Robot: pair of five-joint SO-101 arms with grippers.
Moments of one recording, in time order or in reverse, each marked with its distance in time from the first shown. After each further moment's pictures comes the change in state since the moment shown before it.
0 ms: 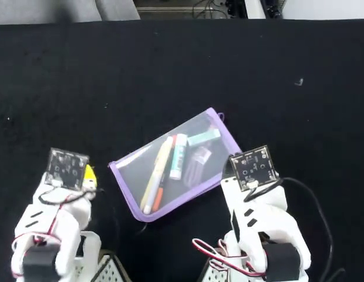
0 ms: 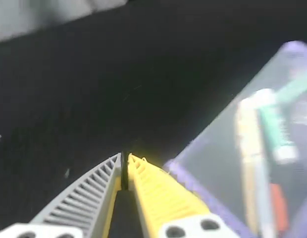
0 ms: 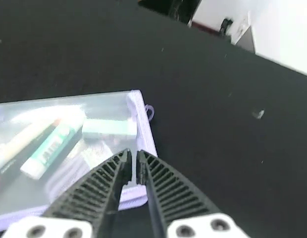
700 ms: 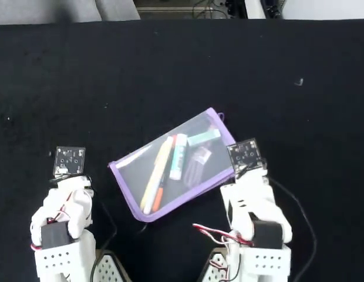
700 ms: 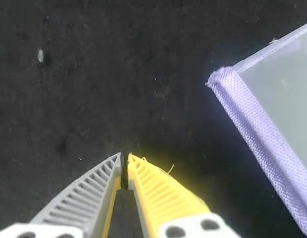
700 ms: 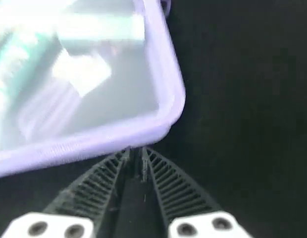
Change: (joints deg) left arm -9.9 0.2 28.0 -4.9 0.1; right arm 6.6 0.1 24.8 -3.3 0.0
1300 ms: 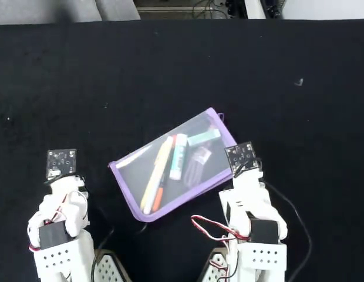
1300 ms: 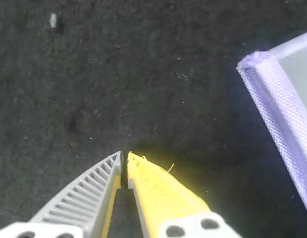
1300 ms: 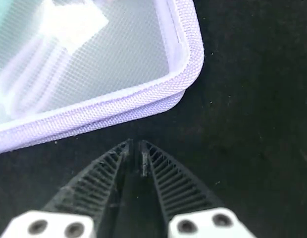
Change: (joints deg) left arm -4.9 0.4 1.9 0.2 3.0; right arm 0.7 0.5 5.5 -1.8 -0.1
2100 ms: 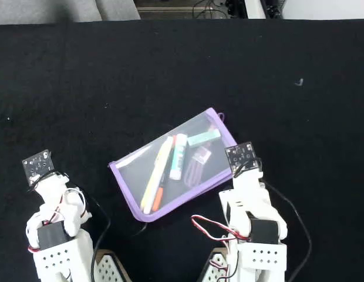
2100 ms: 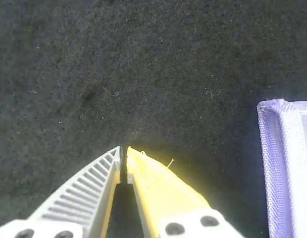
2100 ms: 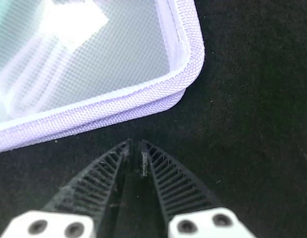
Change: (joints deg) left arm -1.8 0.0 0.0 0.0 18.5; right arm 0.0 0.0 0.0 0.2 0.0
